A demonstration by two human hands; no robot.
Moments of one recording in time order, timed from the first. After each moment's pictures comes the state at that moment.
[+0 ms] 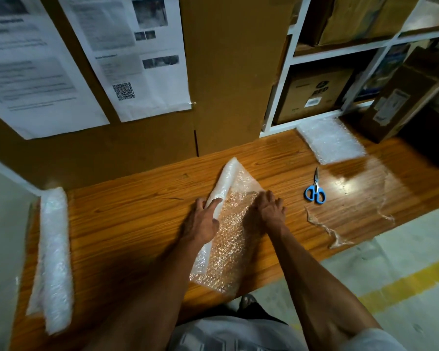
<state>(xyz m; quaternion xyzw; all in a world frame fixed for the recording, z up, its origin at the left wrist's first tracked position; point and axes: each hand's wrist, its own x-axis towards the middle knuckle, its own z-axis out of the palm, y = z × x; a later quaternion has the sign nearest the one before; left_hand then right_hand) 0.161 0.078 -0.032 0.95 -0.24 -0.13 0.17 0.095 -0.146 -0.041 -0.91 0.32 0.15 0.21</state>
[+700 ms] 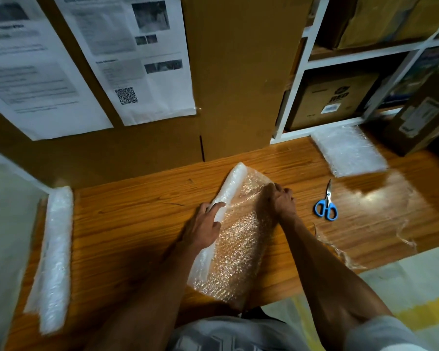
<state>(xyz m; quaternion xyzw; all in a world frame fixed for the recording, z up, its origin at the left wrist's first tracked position) 0.179 0.063 -0.036 0.93 -0.24 -0.15 0.22 0.154 -0.218 -0.048 -0.93 0.26 0.12 0.21</state>
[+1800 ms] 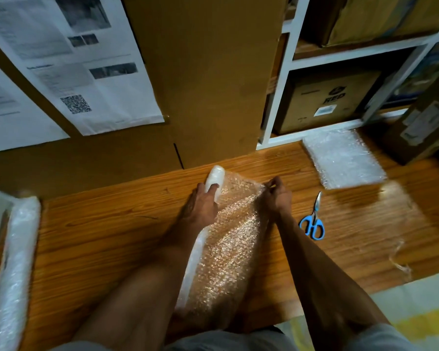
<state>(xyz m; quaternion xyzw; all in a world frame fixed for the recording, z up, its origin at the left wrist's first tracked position) 0.254 -0.055 -0.031 0.96 -0.21 -0.11 0.13 0.191 -0.294 -0.058 -0.85 0.31 -0.09 0.41</state>
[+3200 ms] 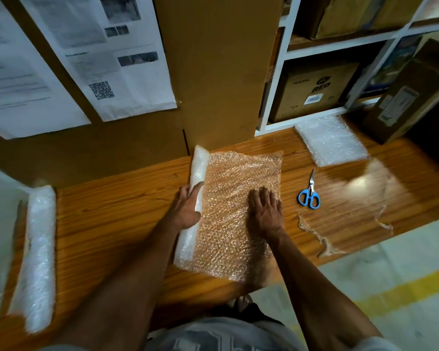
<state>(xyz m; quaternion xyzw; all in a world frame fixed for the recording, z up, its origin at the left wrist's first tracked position) 0.215 0.060 -0.025 0.93 -0.23 -0.22 0.20 0.084 -0.193 -0.069 -0.95 0.22 0.15 0.14</state>
